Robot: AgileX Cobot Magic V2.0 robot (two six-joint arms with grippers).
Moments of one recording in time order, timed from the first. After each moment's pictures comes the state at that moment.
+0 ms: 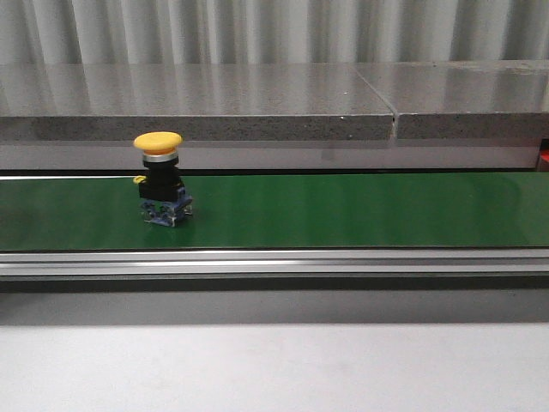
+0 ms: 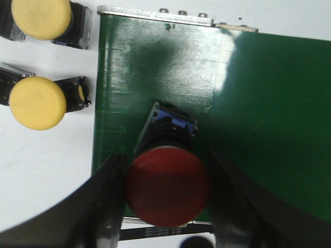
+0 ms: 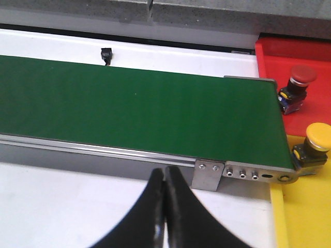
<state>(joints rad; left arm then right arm) 0.08 1.70 -1.44 0.00 1.16 -0.03 0.00 0.27 -0.41 0.12 0.63 -0.13</state>
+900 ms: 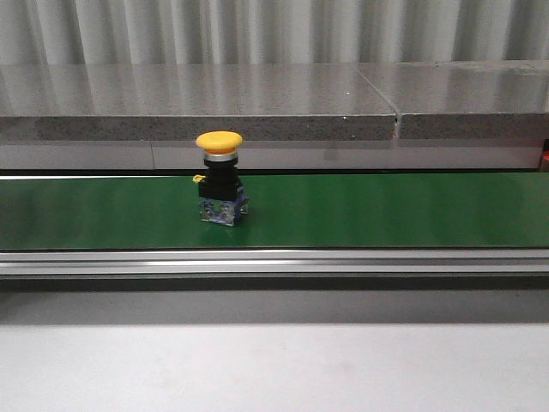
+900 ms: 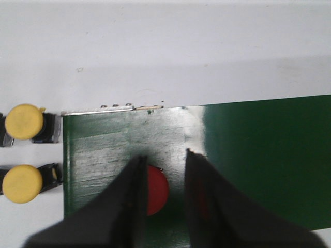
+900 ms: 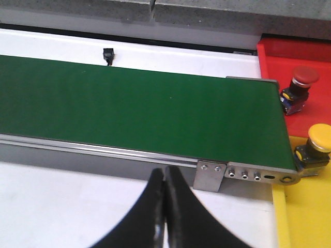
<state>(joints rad) 0.01 1.49 -1.43 -0.15 1.03 0.14 0.00 0.27 -0.41 0.12 0.63 -0.13</state>
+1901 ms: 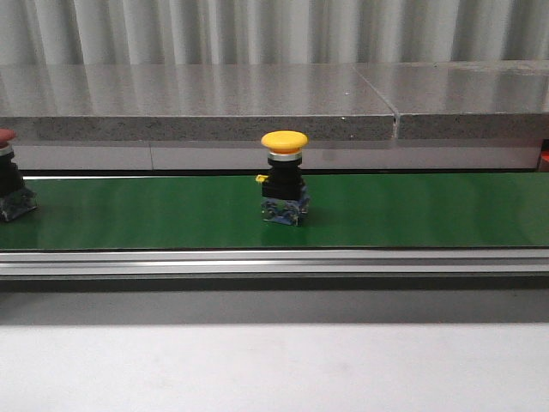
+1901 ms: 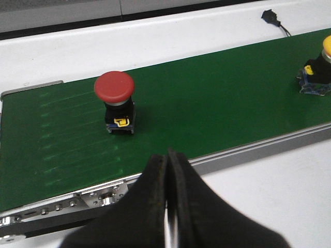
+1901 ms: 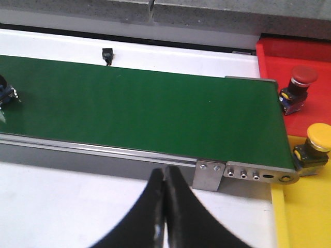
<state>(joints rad) -0.22 0.73 -0.67 -0.16 0.64 0.15 0.00 0.27 -0.41 0.12 0.63 -0.13</state>
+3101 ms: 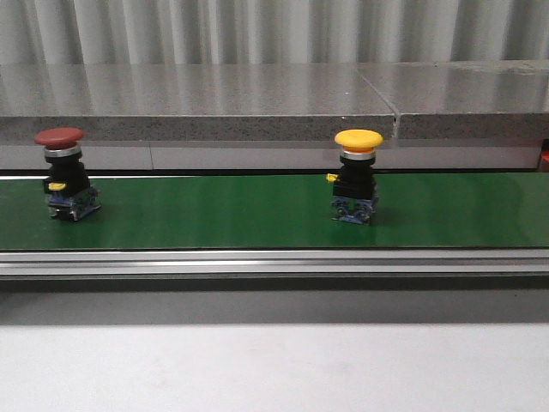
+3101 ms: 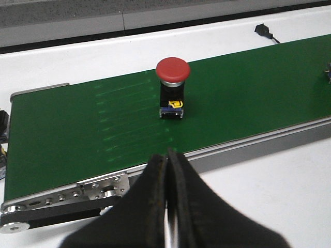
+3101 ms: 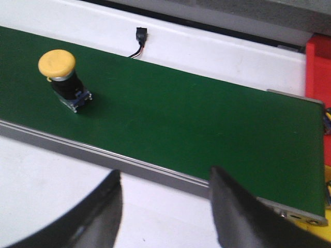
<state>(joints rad) -0.22 0.57 -0.58 -0.16 0.63 0.15 0.14 0.72 -0.73 0.12 0.71 -0.17</state>
